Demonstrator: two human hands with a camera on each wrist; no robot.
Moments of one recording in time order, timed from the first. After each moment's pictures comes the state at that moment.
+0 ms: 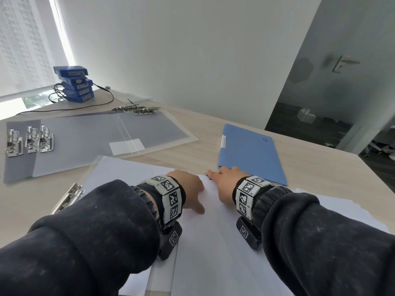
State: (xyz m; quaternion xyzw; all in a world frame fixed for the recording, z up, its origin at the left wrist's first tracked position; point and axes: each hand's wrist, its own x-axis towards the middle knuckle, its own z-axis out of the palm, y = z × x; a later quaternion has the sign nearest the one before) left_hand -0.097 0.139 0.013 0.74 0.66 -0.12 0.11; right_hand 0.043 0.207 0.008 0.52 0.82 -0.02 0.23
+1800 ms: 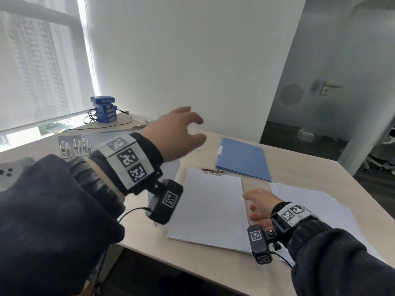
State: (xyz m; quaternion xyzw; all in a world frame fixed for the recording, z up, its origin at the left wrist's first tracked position) left_hand -0.094 -0.030 0.174 0.69 0.67 0.26 0.01; right_hand 0.159 0.088 0.015 0.67 0.54 -0.47 -0.19
